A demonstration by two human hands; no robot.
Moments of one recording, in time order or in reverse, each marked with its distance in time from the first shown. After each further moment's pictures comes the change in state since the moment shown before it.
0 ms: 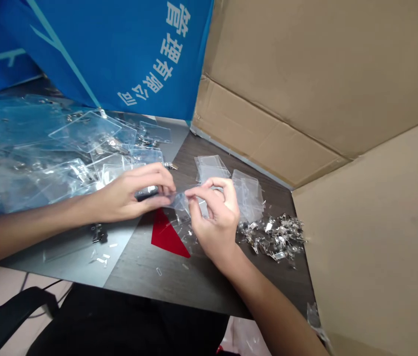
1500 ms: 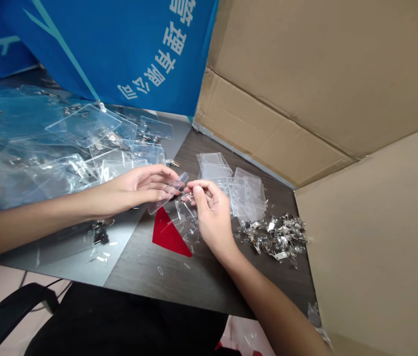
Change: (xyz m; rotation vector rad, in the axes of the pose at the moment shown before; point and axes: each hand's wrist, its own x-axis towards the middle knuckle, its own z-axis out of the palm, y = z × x) left_hand -0.002 0.001 0.008 -0.628 -0.001 -0.569; right_hand -0.008 0.013 0.018 0.583 -0.217 0.672
